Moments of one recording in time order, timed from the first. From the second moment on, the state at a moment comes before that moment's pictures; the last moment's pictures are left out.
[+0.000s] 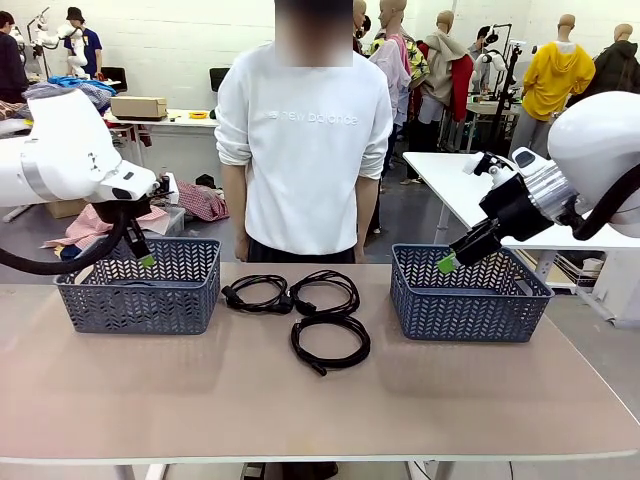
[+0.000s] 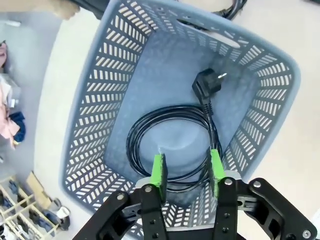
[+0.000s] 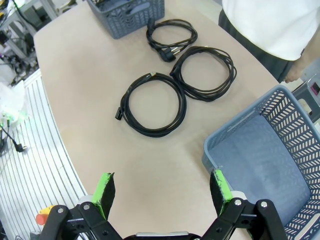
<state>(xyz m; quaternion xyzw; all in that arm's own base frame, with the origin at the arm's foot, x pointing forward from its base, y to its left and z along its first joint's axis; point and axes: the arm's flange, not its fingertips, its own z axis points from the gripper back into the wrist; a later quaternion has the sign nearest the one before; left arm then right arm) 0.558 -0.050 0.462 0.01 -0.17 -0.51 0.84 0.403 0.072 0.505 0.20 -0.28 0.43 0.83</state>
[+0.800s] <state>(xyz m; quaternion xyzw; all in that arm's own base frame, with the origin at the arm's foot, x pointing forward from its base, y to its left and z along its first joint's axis) 0.542 -0.053 0.471 -0.02 -0.14 -0.51 0.85 0.403 0.072 0.505 0.20 -0.28 0.43 0.83</state>
